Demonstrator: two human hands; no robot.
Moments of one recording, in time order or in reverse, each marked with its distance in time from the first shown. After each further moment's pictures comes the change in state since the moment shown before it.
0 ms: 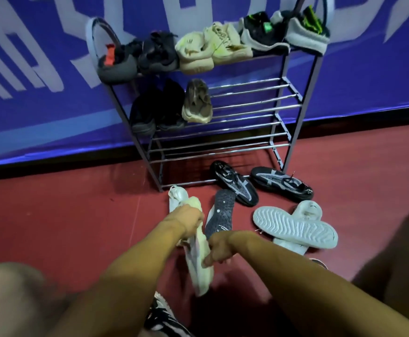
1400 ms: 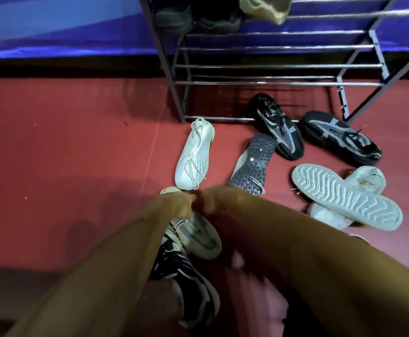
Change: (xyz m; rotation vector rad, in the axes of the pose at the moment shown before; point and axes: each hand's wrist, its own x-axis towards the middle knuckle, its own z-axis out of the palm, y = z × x) left_hand 0.033 -0.096 0.118 -0.180 -0.488 -0.197; right_hand 0.131 -0.051 0.019 -0.087 -0.060 -0.100
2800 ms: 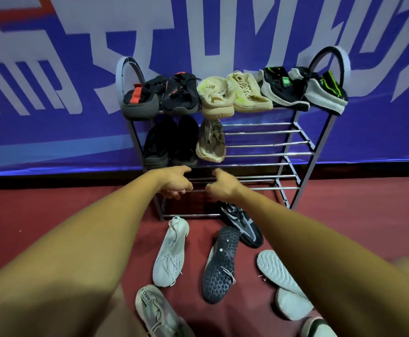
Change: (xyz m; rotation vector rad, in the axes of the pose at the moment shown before) left_hand -0.127 0.054 -0.249 -0.544 0.477 0.183; right_hand -0.149 0.038 -0.205 0.481 0.844 0.107
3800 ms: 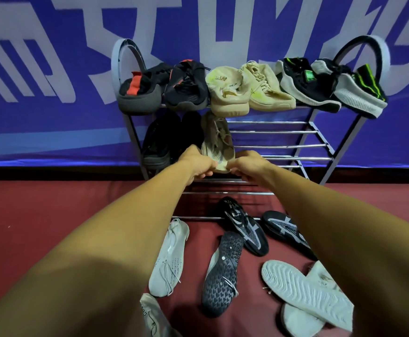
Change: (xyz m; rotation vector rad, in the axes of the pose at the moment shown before) left_hand 0.055 0.043 0.003 -0.651 0.315 0.006; right_hand 0.071 0.018 -0.055 0.409 -0.001 0.134
